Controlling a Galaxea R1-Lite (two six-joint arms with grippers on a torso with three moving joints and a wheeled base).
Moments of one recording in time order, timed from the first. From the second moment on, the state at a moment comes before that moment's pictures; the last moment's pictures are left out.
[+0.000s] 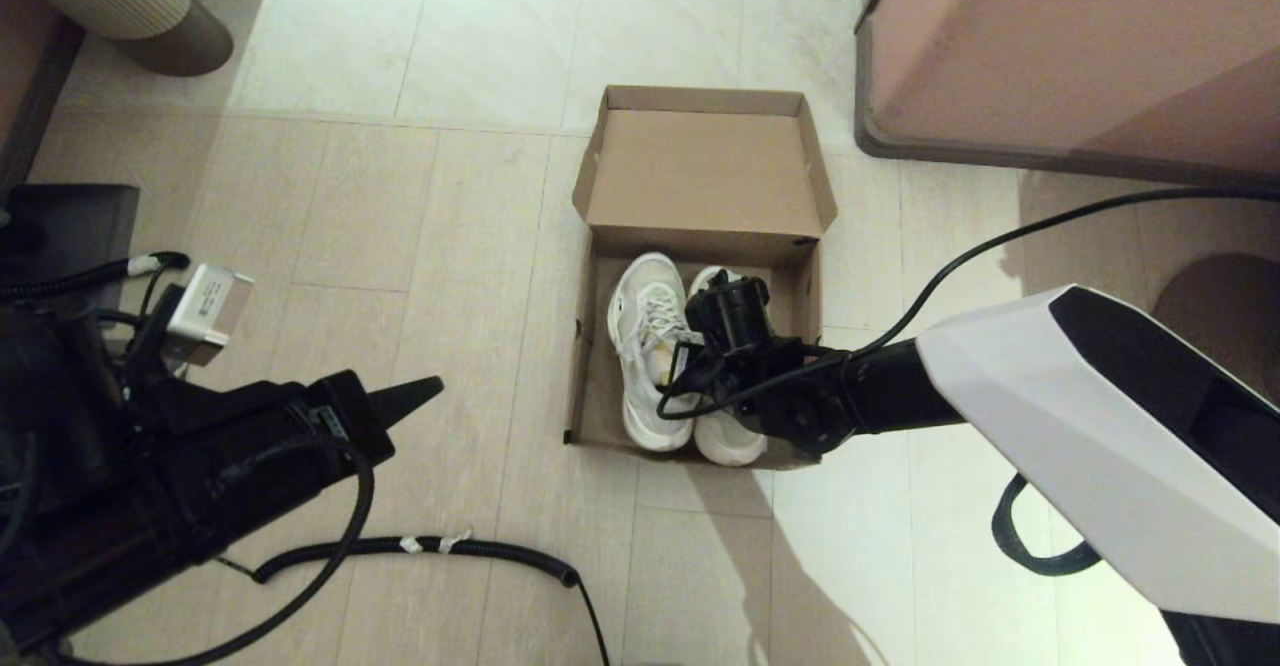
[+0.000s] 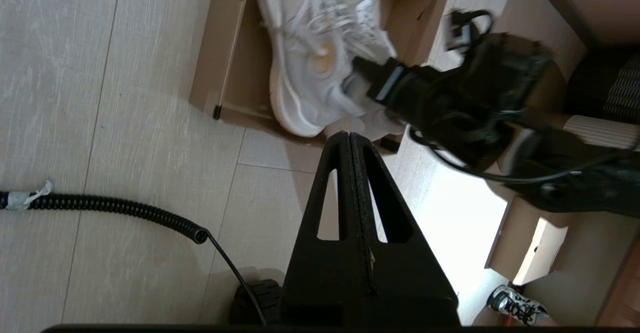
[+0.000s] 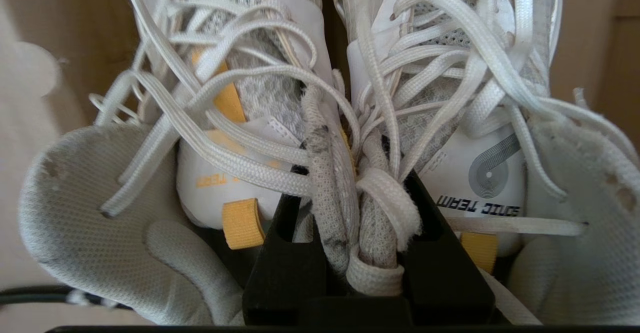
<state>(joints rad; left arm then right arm) -0.43 1.31 -0.53 -0.63 -0.01 -0.49 0.63 2.36 -1.66 -0.28 -0.42 0.49</state>
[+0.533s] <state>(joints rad) -0.43 1.29 -0.51 -0.63 -0.01 -0.49 0.63 2.43 -1.68 -0.30 -0.42 0.46</state>
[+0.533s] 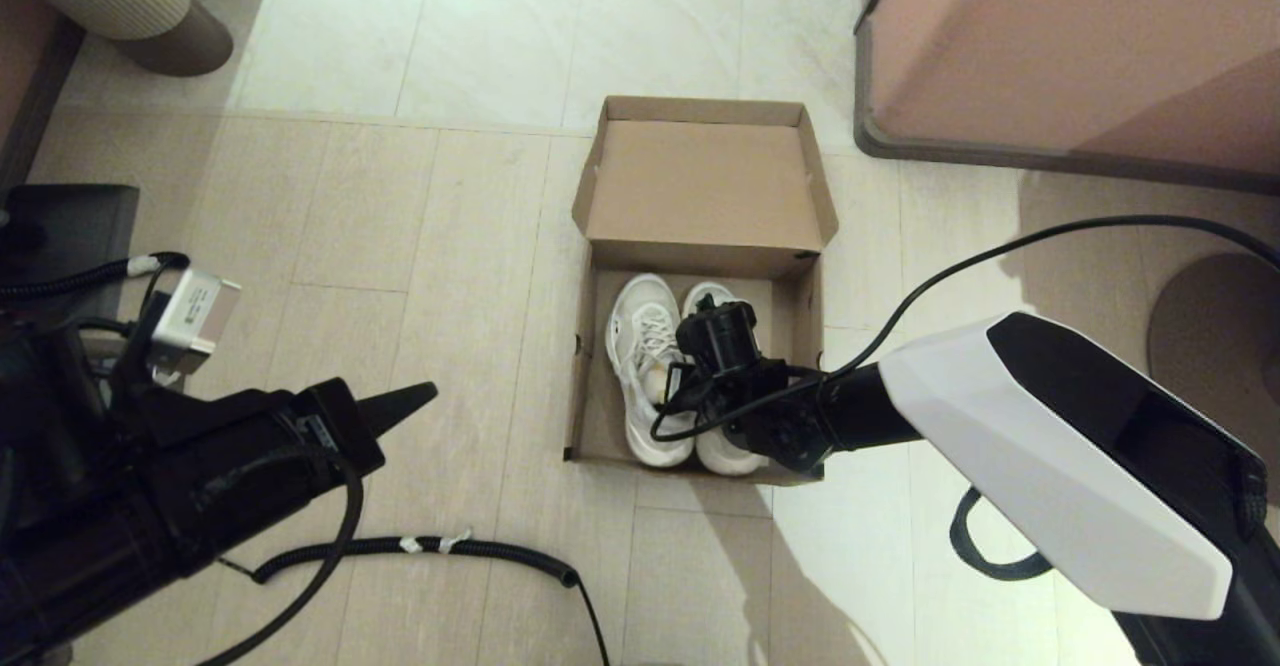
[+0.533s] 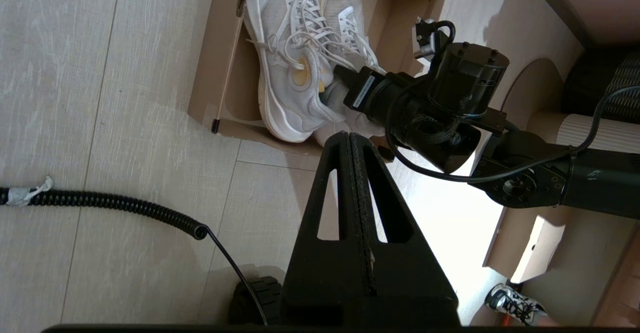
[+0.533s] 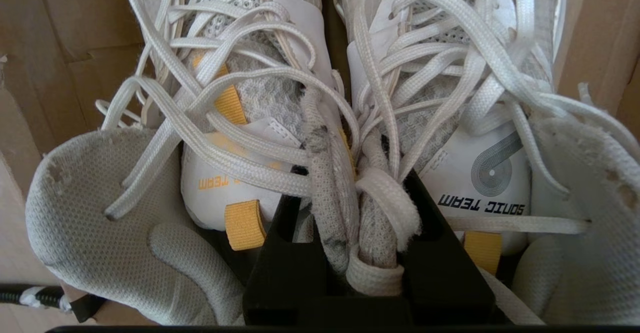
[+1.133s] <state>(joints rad) -0.43 1.28 -0.51 -0.63 -0.01 -0.49 0.63 2.28 -1.51 -0.24 -0.43 0.47</state>
